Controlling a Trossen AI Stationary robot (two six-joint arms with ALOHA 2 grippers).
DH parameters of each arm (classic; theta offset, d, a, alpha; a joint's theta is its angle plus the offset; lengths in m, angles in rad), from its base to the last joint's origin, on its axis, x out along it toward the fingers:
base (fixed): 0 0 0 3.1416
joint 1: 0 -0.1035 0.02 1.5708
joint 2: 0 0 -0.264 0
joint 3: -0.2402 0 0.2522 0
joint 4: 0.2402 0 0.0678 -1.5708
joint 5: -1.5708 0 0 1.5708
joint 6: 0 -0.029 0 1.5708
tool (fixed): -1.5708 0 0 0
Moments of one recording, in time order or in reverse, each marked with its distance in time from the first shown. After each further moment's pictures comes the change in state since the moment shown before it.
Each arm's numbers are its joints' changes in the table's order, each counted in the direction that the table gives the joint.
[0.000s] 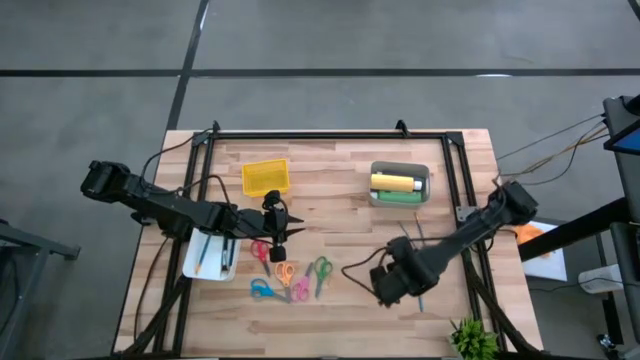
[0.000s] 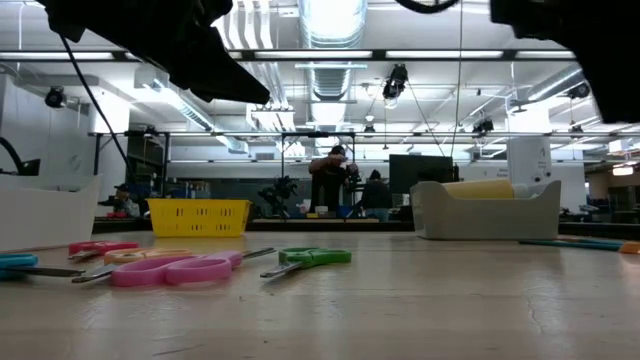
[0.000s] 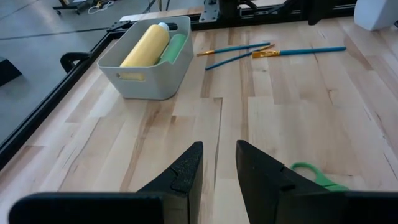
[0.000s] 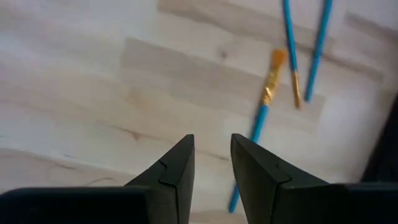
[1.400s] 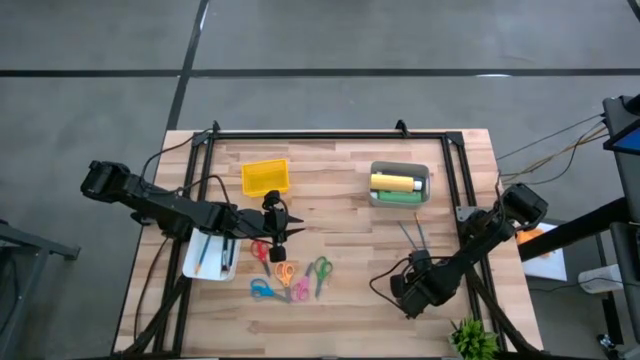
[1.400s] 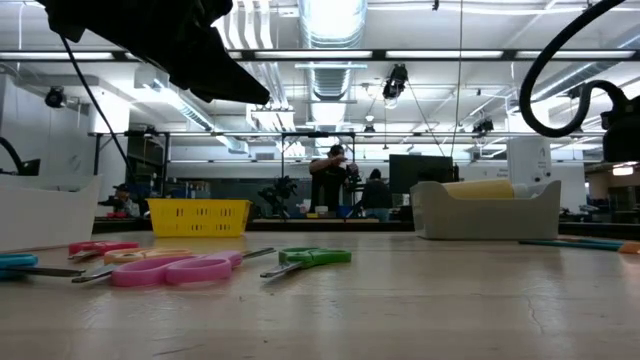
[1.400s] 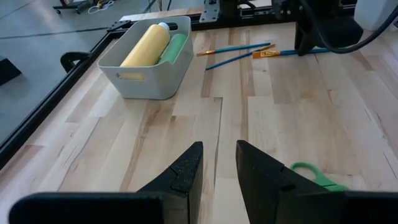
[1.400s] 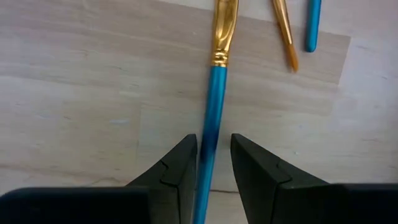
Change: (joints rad) left arm 0.000 0.000 0.000 0.002 0.000 0.003; right arm -0.161 -0.022 0.468 -0.415 -0.074 -0.306
